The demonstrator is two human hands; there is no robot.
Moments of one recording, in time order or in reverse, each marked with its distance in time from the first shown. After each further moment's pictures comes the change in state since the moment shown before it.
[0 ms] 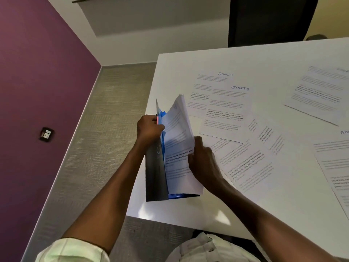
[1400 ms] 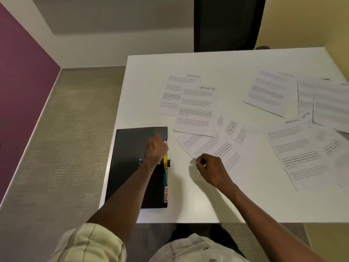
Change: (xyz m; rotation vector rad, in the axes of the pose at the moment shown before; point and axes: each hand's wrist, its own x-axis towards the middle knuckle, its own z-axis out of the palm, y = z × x) left_hand -0.035 -0.038 0.113 0.321 -0.232 0.117; right_hand -0.046 0.103 -0.027 -0.108 0.041 0.258
